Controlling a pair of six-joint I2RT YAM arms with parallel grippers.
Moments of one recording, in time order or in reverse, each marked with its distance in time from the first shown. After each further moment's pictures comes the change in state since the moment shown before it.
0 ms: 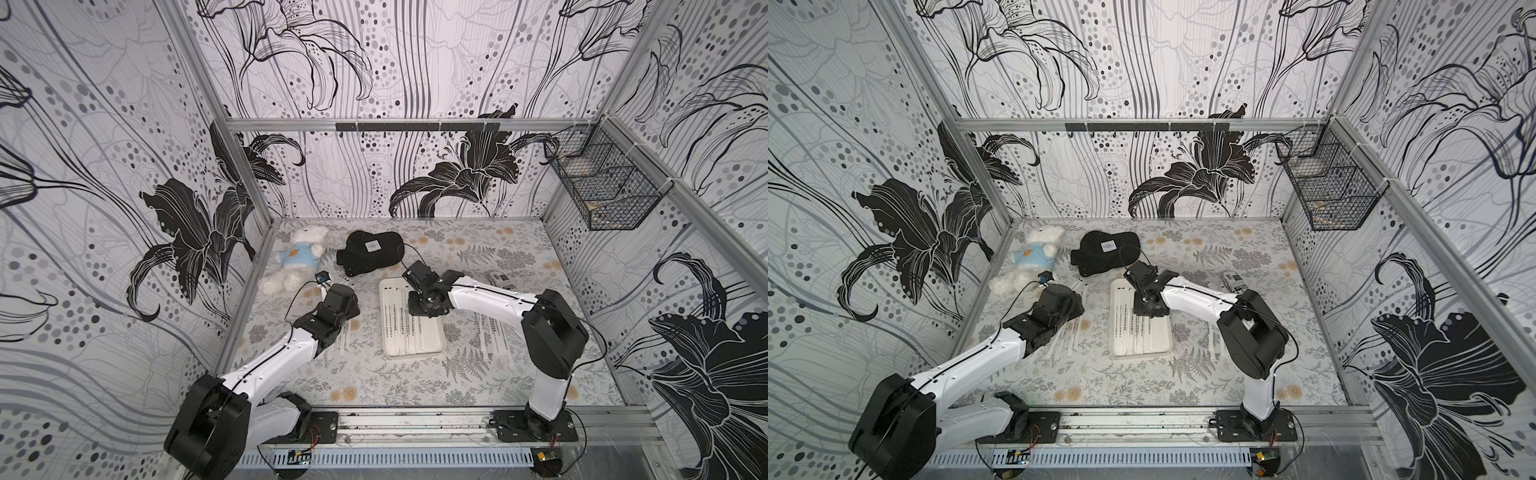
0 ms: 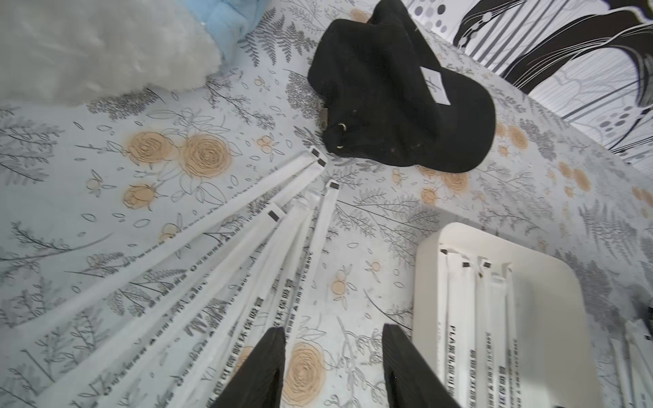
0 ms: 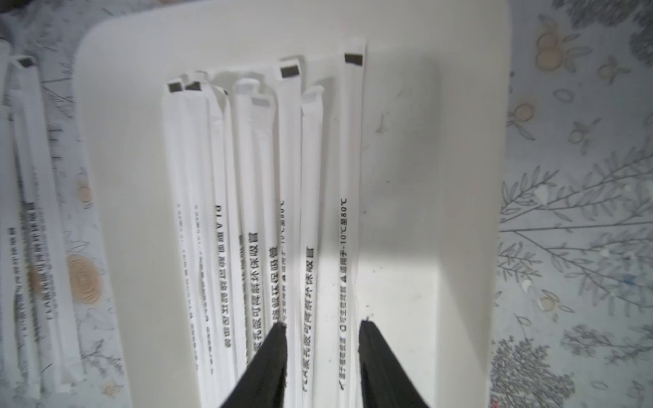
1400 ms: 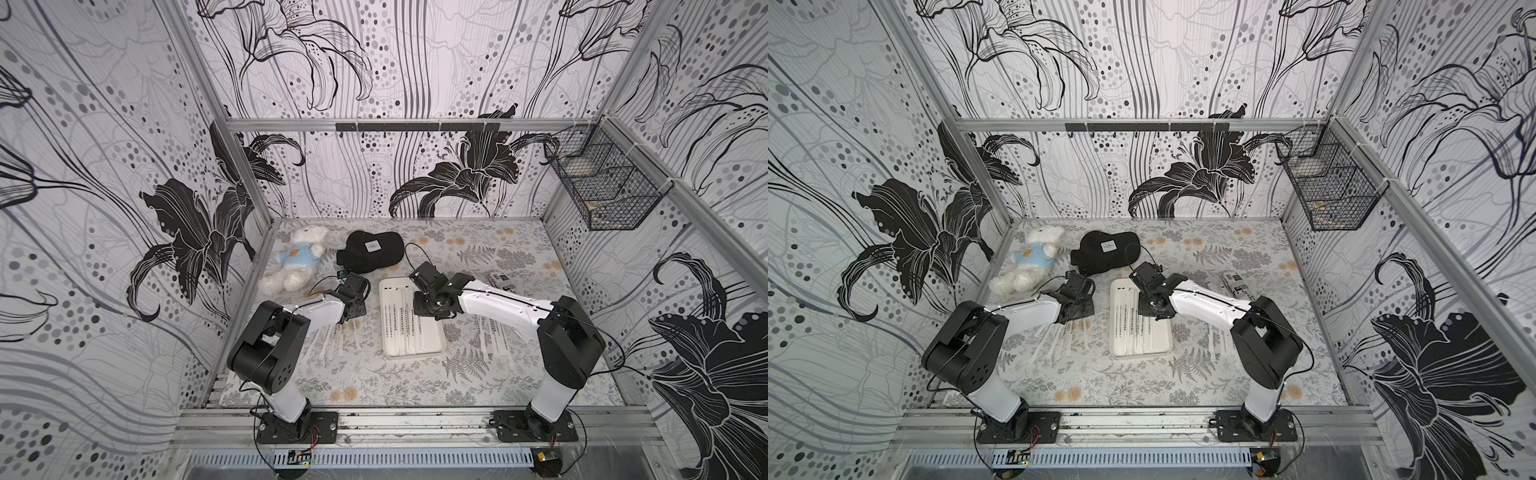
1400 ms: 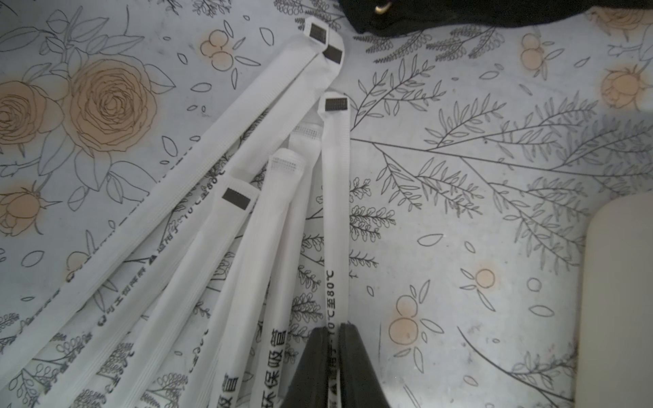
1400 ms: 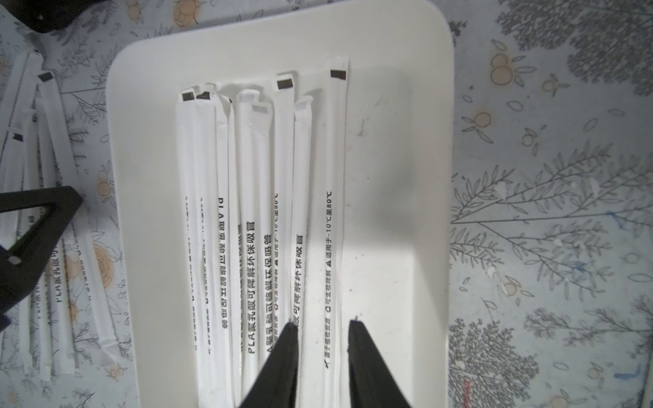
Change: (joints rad) left arm 0.028 0.483 0.213 -0.067 0.051 0.161; right arm -0.005 -0.073 -0.089 0.042 0.019 -0.018
